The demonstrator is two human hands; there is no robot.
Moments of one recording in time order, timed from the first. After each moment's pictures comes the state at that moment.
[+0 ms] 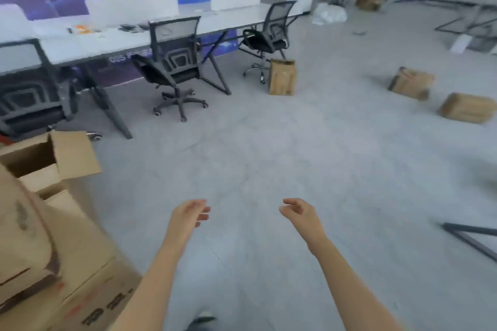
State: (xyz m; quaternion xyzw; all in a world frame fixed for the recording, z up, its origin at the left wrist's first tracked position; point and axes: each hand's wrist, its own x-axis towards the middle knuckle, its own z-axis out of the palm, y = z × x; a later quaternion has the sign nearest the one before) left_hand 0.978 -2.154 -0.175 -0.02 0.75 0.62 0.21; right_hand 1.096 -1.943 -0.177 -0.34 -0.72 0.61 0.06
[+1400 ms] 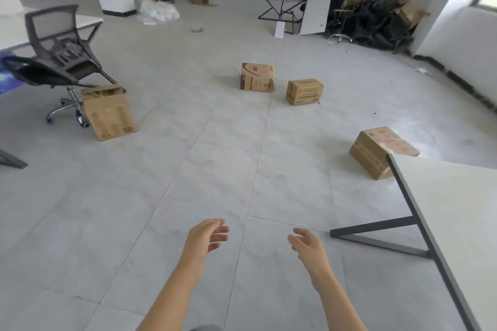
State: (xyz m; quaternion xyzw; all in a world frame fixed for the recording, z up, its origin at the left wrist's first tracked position) left_hand 0.860 -1.373 -0.219 0.15 0.67 0.54 0.49; right_hand 1.075 -1.291 -0.242 -0.61 -0.51 0.56 0.23
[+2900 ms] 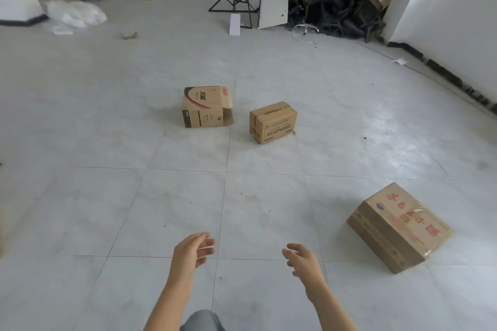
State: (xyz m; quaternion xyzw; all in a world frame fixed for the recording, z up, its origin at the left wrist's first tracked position) left_hand 0.745 -0.468 -0.238 0.16 0.68 0.51 0.50; right_hand 0.975 -0.413 -0.277 -0.67 -0.41 0.58 0.23
